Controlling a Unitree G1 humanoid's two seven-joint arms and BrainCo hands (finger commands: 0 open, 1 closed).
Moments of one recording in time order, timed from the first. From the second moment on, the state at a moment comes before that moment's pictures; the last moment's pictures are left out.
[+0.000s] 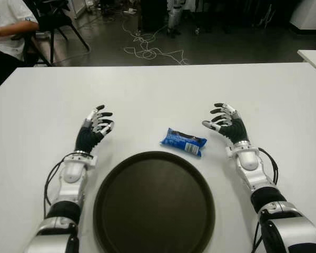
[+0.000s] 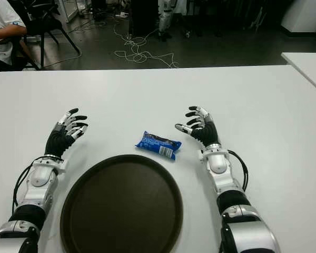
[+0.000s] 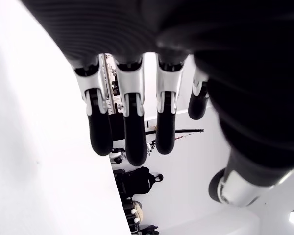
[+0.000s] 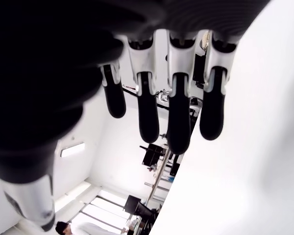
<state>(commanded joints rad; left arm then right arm) -0.39 0.16 0.10 0.91 0.00 -0.63 -0.10 -0.50 -0.13 -0.02 1.00 -0.13 -0.54 -0.10</state>
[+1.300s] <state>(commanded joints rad) -0.39 0.17 0.10 0.92 0.00 -0.65 -0.10 -0.34 -0.21 0.04 0.33 -0.40 -0.55 -0.20</state>
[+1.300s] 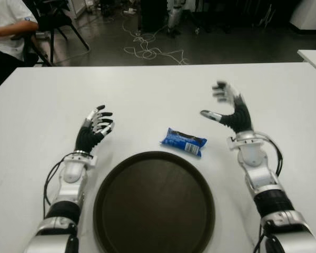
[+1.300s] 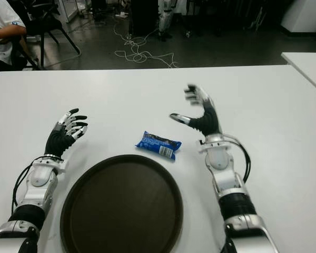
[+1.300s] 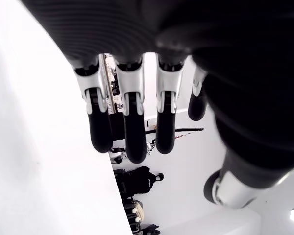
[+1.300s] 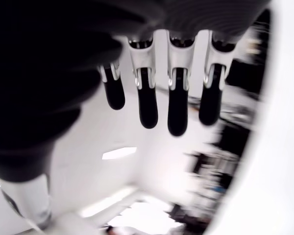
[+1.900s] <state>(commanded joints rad) -0.39 0.16 0.10 0.90 0.00 -0.63 -0.11 -0.33 -0.21 0.29 0.19 -0.83 -0.26 -0.18</state>
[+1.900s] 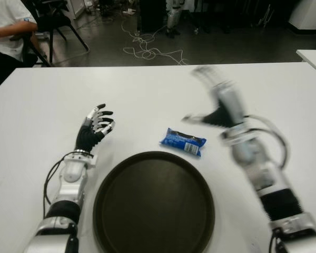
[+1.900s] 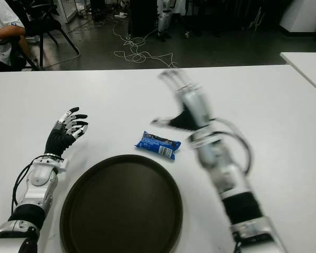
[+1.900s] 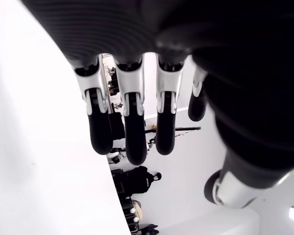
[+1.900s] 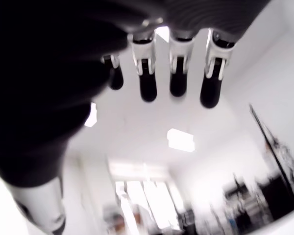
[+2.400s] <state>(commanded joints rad) -0.39 0.16 0.11 0.93 -0.02 -0.66 -0.13 -0.32 -0.27 0.41 0.05 -0.88 -0.06 0.15</state>
